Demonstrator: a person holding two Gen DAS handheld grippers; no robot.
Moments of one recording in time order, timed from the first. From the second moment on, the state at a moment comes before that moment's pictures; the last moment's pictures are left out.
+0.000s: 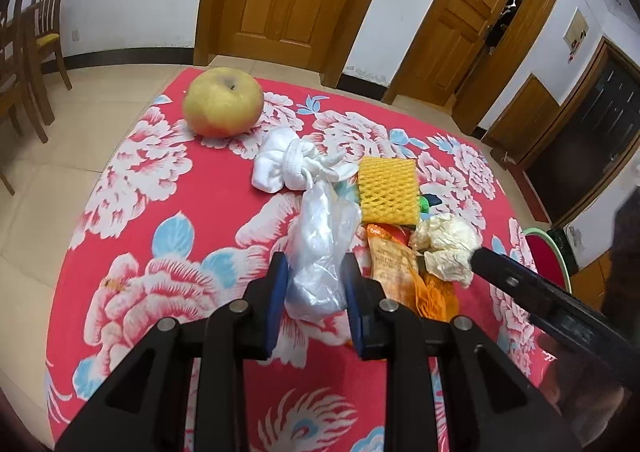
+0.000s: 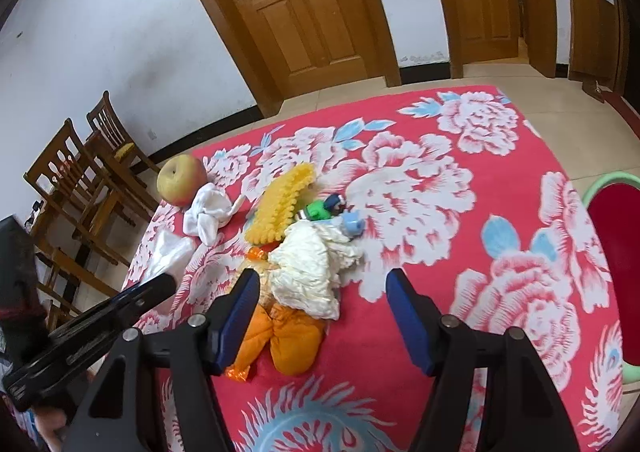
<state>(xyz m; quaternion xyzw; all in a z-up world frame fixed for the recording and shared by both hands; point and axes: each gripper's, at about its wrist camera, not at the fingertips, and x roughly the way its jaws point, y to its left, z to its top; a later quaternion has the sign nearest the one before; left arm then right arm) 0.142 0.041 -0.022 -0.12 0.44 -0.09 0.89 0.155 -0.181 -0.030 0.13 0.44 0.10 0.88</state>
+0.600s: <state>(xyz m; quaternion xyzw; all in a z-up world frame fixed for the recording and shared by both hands) 0.121 0.033 -0.014 -0.12 0.43 -0.10 0.89 0.146 -0.173 -0.029 0.14 0.42 0.14 0.89</state>
